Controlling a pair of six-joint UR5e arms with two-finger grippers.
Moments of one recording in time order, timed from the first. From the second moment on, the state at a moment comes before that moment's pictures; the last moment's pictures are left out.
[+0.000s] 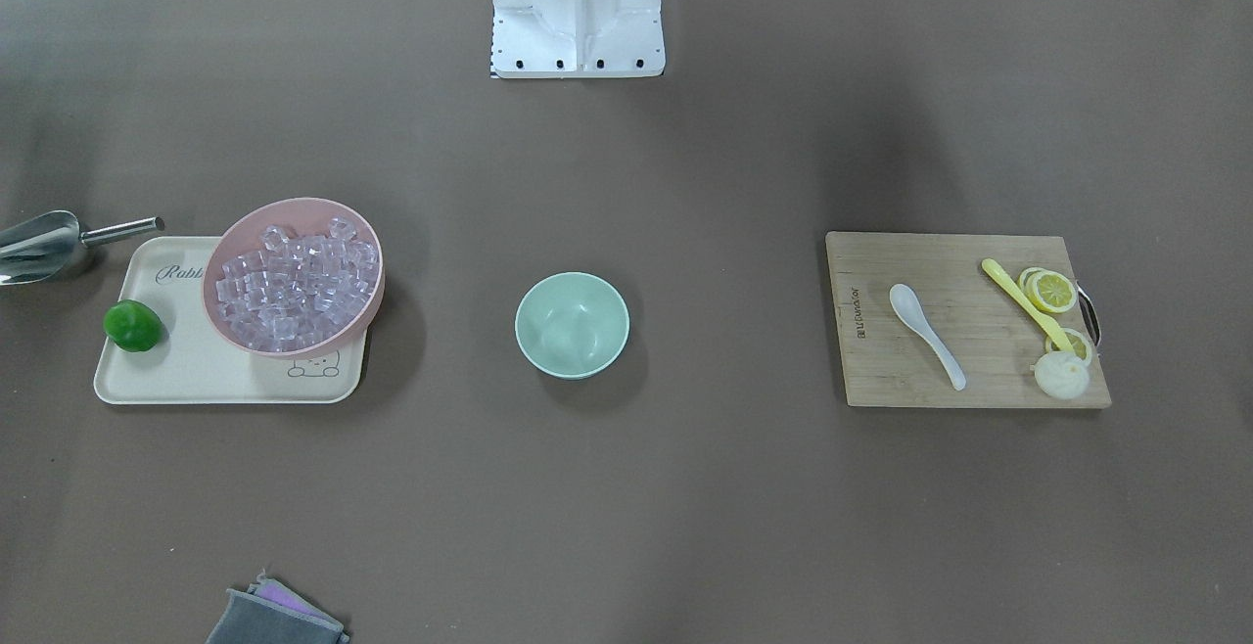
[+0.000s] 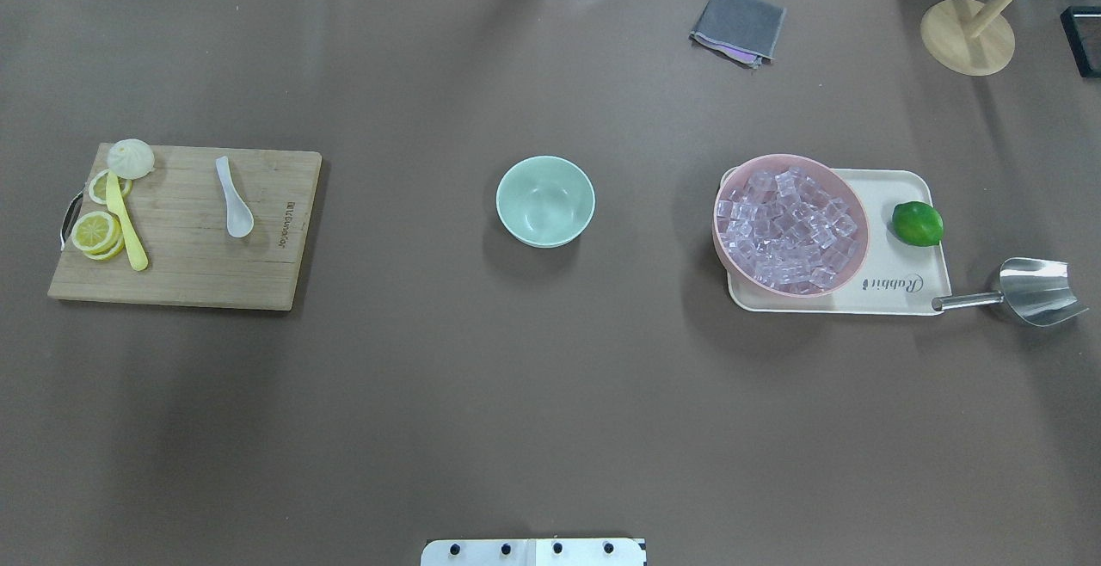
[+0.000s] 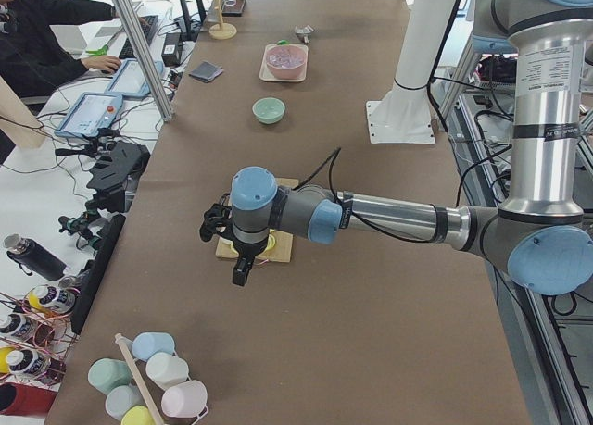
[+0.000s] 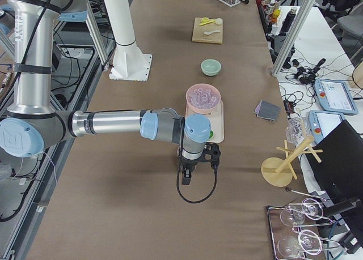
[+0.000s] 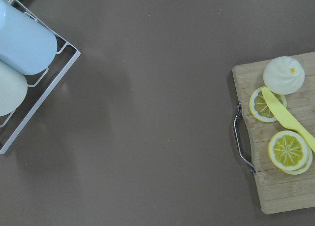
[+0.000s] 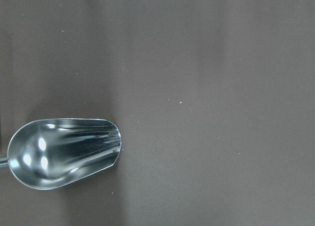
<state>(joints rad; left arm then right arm) -1.54 -1.52 -1.75 -1.72 -2.34 0.02 1.59 -1.69 1.80 -1.80 2.32 -0.09</state>
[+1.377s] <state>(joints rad) -1.13 -1.81 -1.75 -1.88 -2.08 -0.87 1.48 -1.60 1.78 -1.56 2.40 -0.09</state>
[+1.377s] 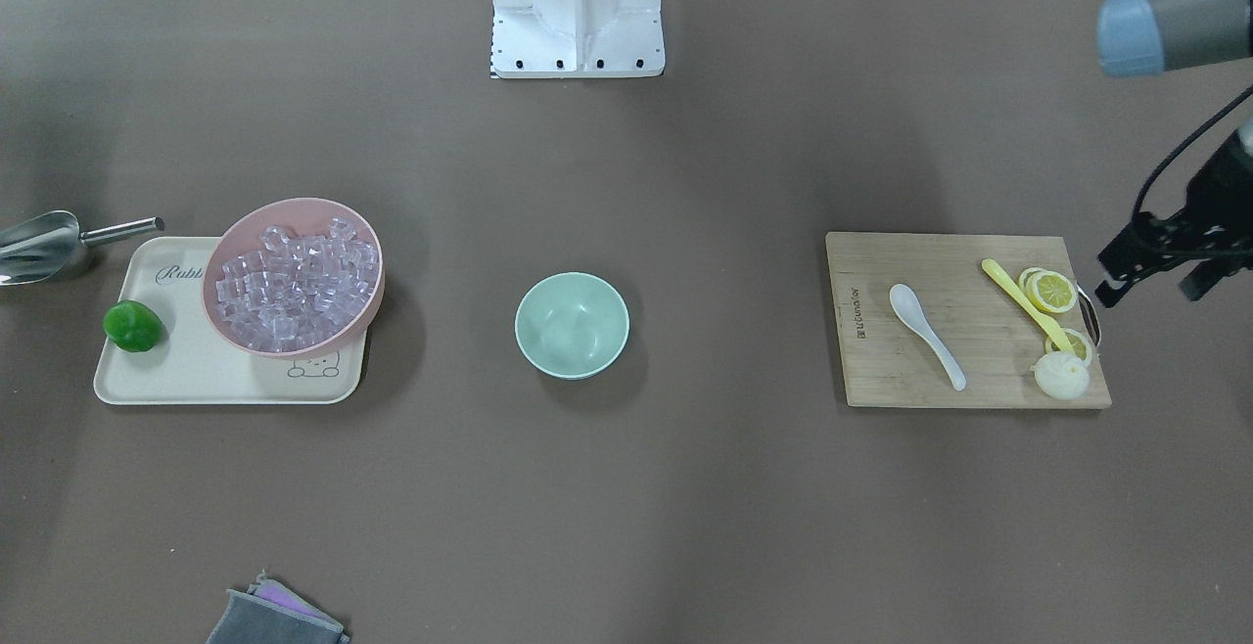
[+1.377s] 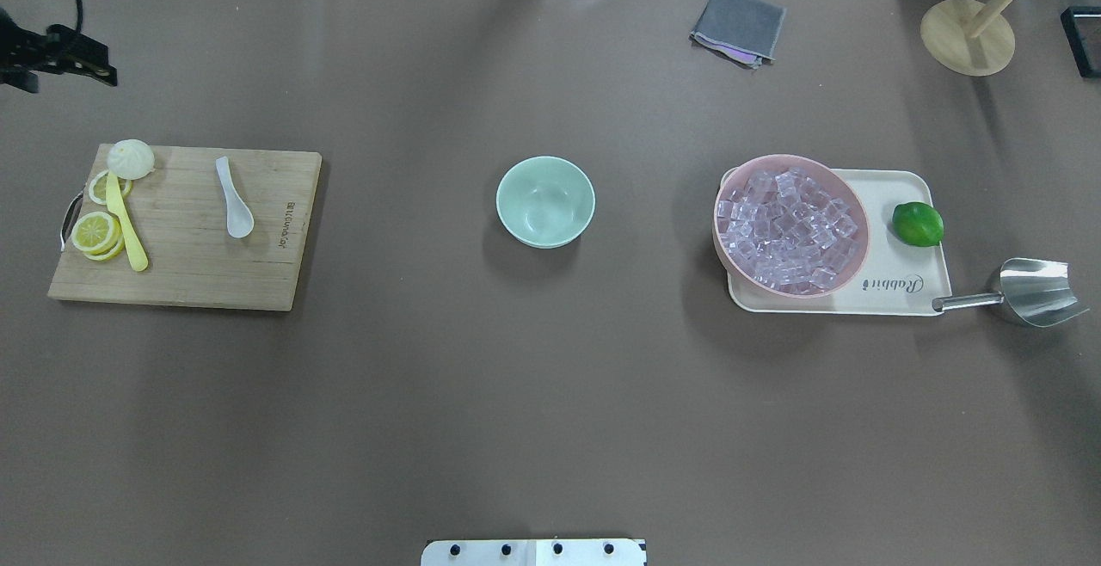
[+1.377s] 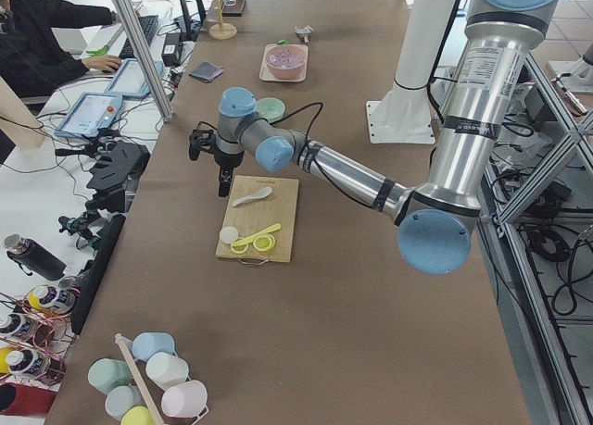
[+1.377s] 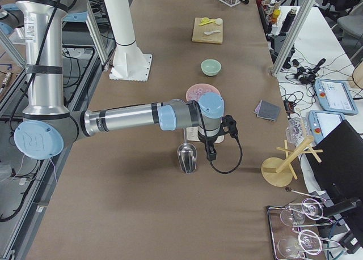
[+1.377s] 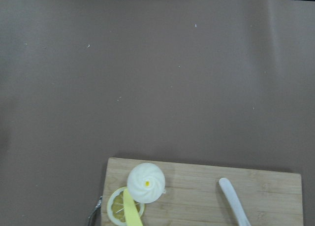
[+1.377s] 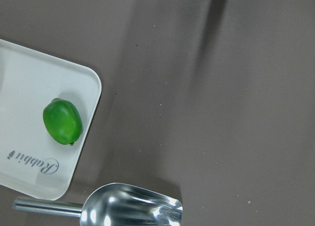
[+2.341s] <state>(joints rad) -0.85 -1.86 -1.58 -2.07 -1.76 -1.20 1.47 -1.59 1.78 -1.55 2.47 -0.07</state>
